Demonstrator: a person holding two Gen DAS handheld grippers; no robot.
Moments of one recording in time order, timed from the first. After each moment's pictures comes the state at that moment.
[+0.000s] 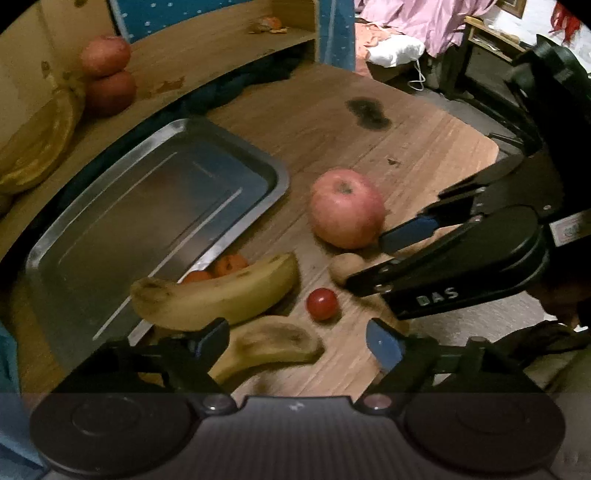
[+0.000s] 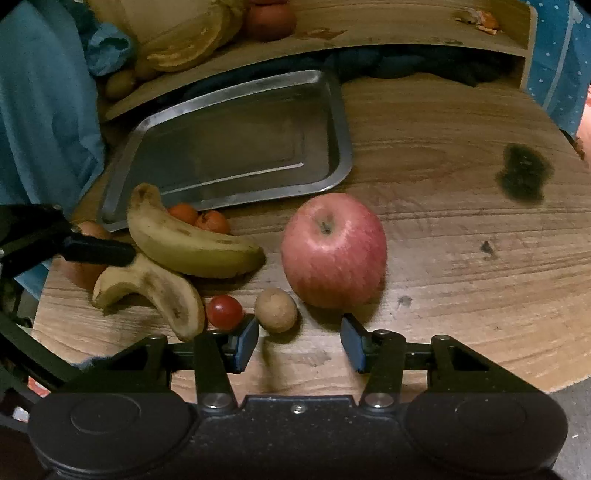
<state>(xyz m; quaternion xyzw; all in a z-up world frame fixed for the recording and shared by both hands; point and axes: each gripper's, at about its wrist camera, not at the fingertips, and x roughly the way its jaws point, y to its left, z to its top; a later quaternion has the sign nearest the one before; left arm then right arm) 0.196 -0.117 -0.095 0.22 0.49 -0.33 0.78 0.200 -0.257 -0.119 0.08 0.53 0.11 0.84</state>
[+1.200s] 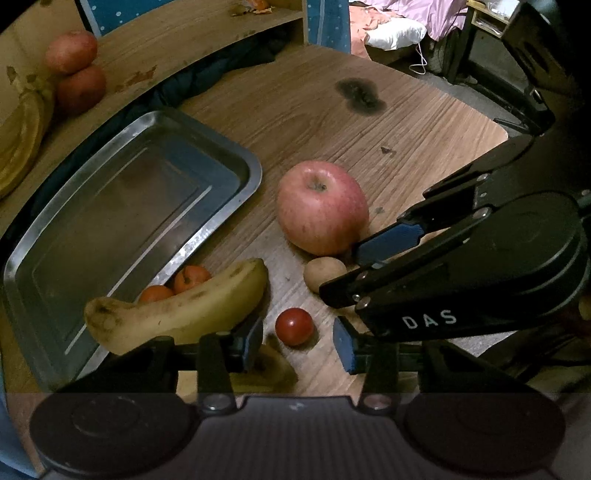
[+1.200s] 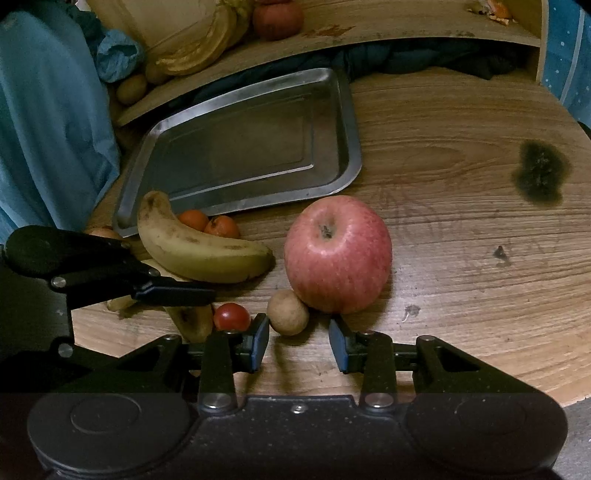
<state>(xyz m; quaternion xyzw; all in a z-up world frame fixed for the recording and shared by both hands) 0.200 -0.153 -0.120 0.24 0.51 -0.32 0.77 0.206 -0.267 -0.119 0.10 0.54 0.14 0.83</state>
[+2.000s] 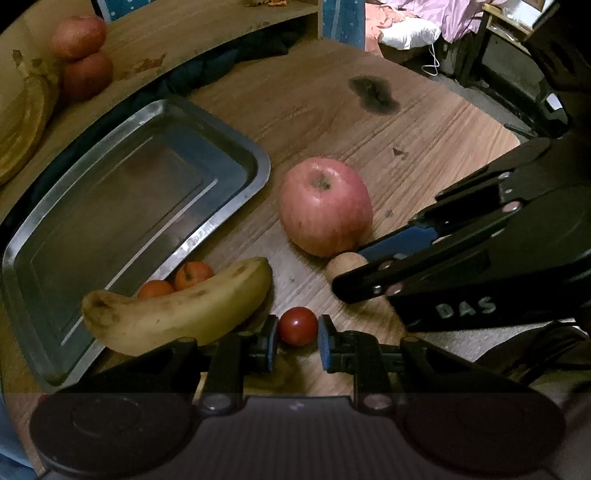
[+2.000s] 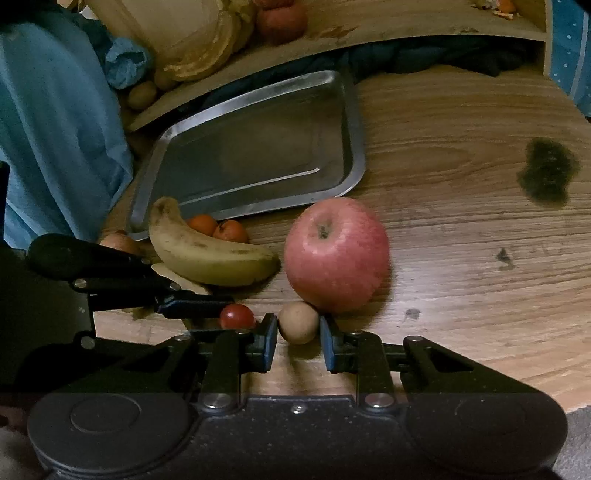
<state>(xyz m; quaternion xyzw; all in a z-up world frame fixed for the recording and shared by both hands) 0.208 -0.156 -0.122 0.22 0.52 -0.30 0.77 0.210 -0.281 -0.113 0.12 0.54 0.16 0.82</state>
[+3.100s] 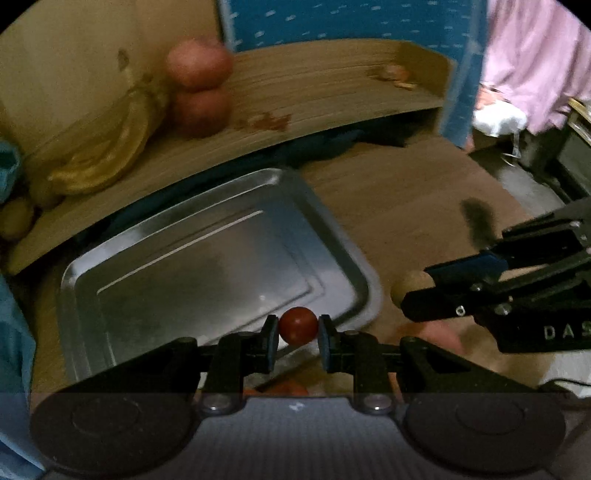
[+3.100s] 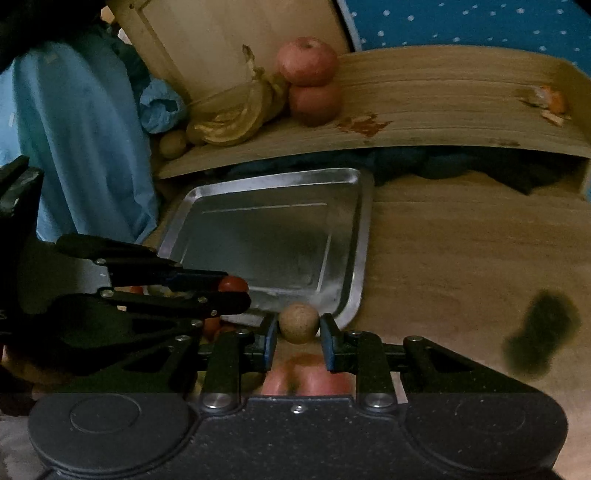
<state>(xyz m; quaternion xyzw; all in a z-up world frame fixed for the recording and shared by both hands) 0.296 -0.144 -0.091 0.12 0.49 -0.18 0.85 0.297 -0.303 -0.075 0.08 0.48 0.24 0.84</state>
